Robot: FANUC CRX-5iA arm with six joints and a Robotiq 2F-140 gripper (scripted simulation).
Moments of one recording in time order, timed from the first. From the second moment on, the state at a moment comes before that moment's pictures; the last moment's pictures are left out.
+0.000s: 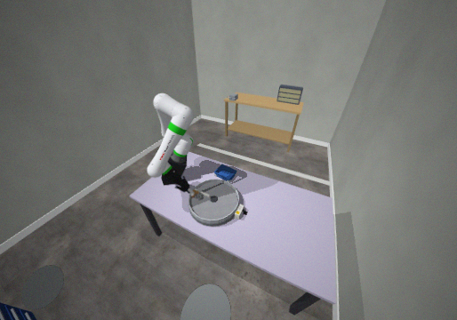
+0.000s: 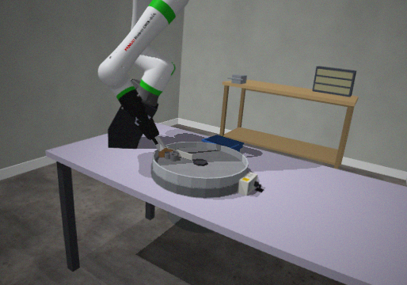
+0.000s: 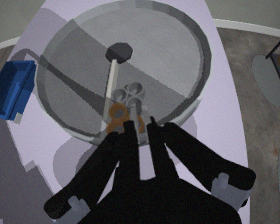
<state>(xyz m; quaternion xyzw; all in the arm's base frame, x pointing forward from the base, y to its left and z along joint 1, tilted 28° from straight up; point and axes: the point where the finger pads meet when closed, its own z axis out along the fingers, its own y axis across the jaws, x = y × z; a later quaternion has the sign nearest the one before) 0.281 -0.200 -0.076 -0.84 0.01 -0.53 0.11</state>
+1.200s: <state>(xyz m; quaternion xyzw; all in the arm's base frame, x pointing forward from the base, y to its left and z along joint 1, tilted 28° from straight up) 0.286 -0.198 -0.086 -0.84 0.01 -0.53 0.11</state>
